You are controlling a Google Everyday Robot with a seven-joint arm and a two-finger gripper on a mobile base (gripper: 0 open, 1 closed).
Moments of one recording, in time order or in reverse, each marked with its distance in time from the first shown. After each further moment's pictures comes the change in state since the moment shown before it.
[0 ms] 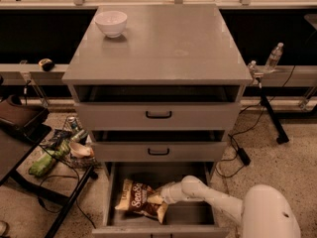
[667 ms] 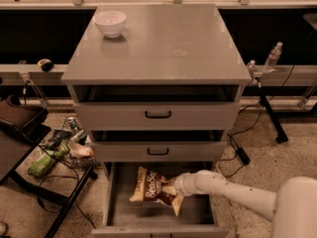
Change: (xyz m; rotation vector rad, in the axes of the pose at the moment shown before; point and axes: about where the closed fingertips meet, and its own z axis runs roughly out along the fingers) arm -0.034 -0.011 -0.107 0.170 0.031 -0.065
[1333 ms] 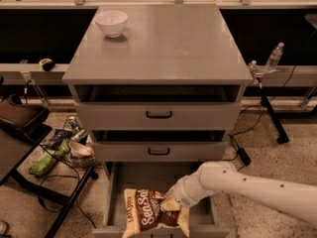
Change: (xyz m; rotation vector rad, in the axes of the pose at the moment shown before) arm -0.051 0.142 -0.151 -0.210 0.188 -0.168
